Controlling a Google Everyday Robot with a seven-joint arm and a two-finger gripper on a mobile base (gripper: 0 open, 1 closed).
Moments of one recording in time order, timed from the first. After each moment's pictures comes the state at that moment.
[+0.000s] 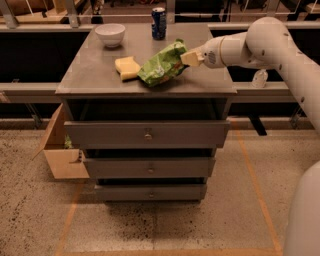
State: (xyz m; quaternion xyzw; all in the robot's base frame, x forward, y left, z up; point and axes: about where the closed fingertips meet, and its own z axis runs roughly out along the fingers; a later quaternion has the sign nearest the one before) arm 0.796 -0.100 0.906 -0.34 0.77 0.21 0.50
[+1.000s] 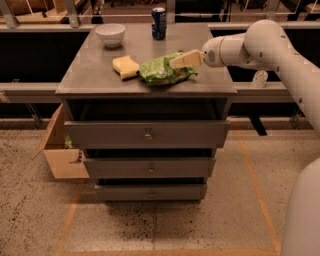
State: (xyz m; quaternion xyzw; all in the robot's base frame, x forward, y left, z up) arm 0.812 -0.111 0.906 -0.30 0.78 0.20 0.52
